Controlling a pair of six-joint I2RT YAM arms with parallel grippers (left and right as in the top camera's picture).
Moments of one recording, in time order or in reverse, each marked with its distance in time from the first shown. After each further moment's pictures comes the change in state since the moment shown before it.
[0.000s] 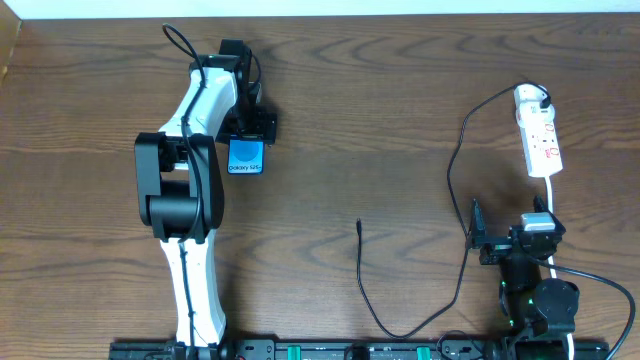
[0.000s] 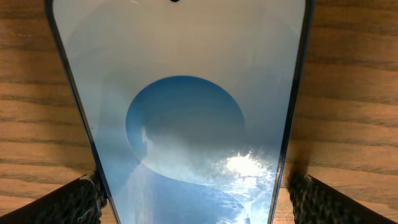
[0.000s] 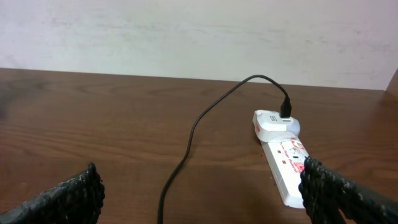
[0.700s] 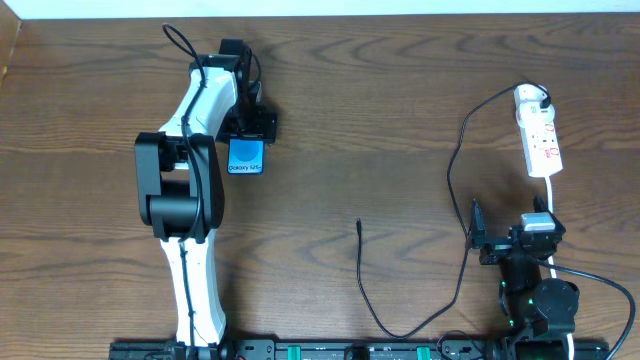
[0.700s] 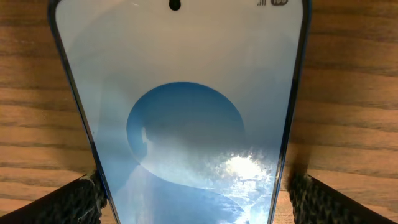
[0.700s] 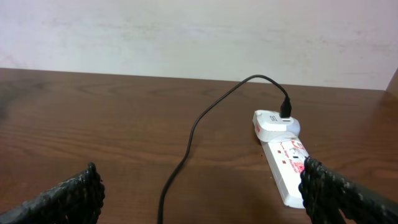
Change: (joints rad) left arm 0.000 0.005 0.010 0.003 0.000 0.000; right arm 0.000 0.000 0.000 0.000 0.000 0.000
